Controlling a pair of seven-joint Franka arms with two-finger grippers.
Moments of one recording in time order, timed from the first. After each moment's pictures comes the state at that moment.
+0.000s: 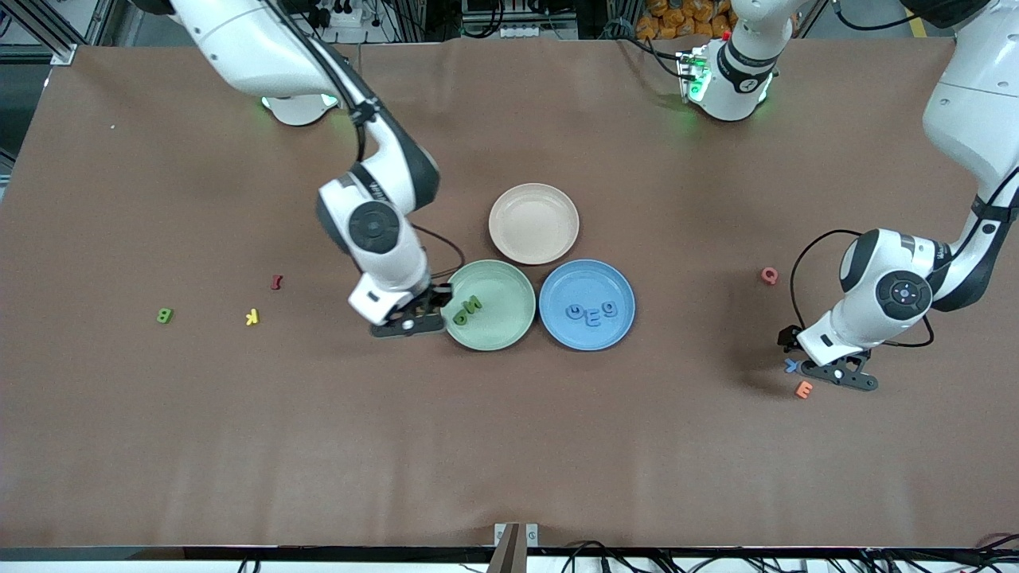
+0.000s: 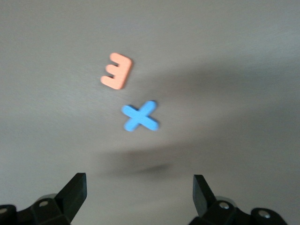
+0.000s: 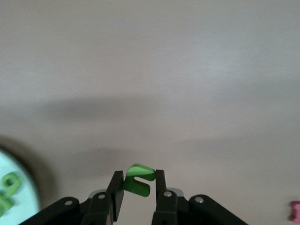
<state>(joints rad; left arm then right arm) 0.54 0.73 -0.50 -1.82 0.71 2.44 -0.08 0.49 0.58 0.12 -1.67 -0.10 2.26 0.50</state>
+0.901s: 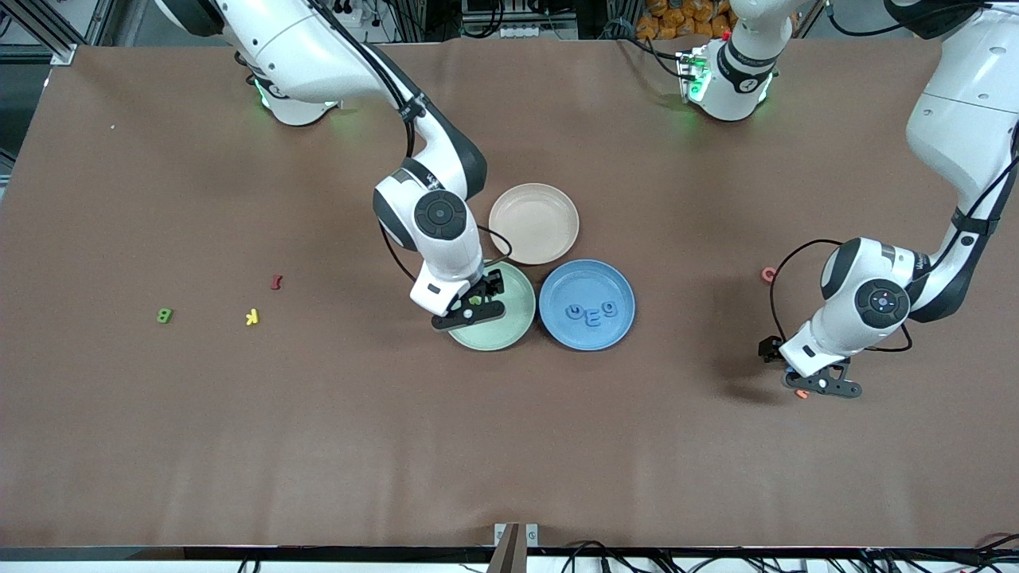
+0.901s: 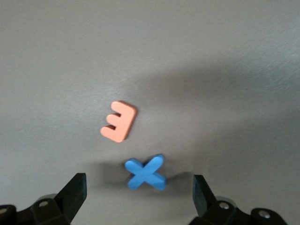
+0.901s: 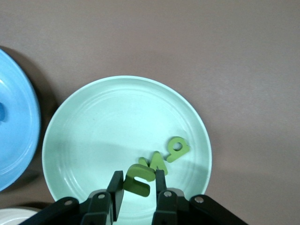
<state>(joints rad) 0.48 0.76 -0.50 -1.78 0.69 2.44 -0.21 0.58 0.67 0.10 -1.54 -0.10 2.24 0.50</state>
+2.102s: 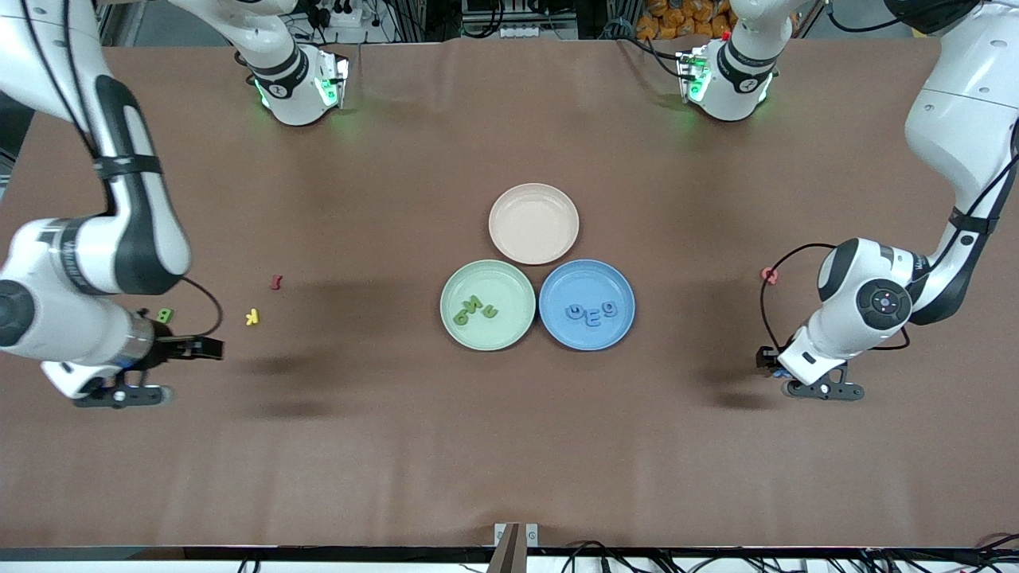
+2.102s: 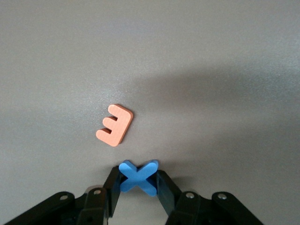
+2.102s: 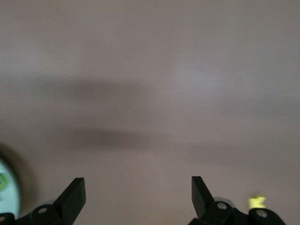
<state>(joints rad) 0.48 0.75 -0.58 -1.75 0.64 2.40 -0.37 -0.13 0.53 0.09 -1.51 -0.10 1.96 -0.02</state>
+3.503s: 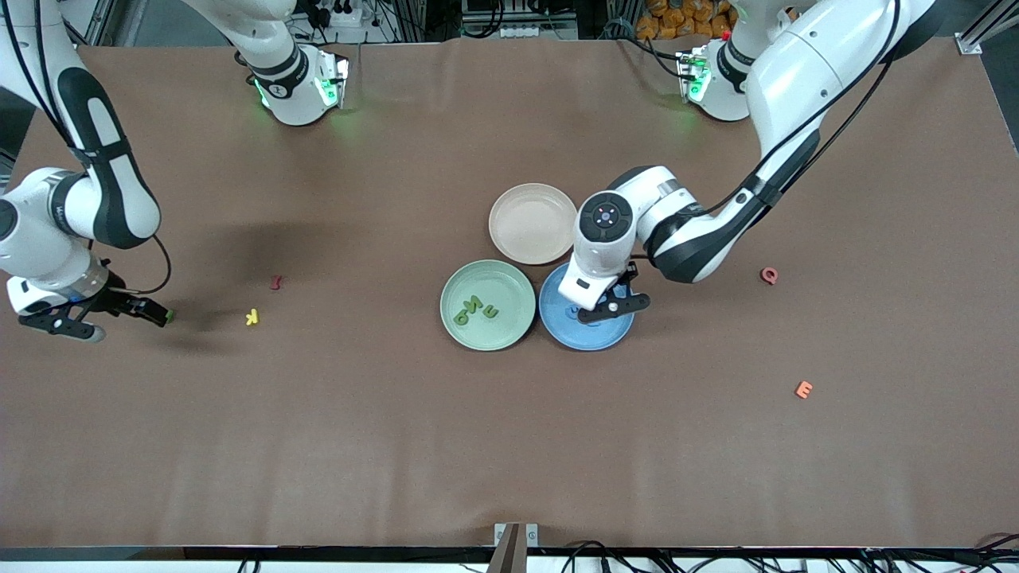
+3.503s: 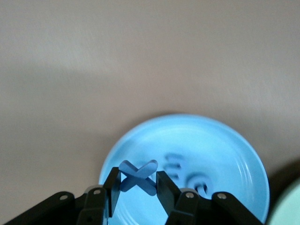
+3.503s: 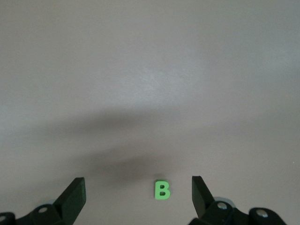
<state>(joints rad) 0.03 0.73 -0.80 -1.70 0.63 2.05 -1.21 -0.29 0.37 -0.05 -2.12 -0.10 2.61 -0.03</state>
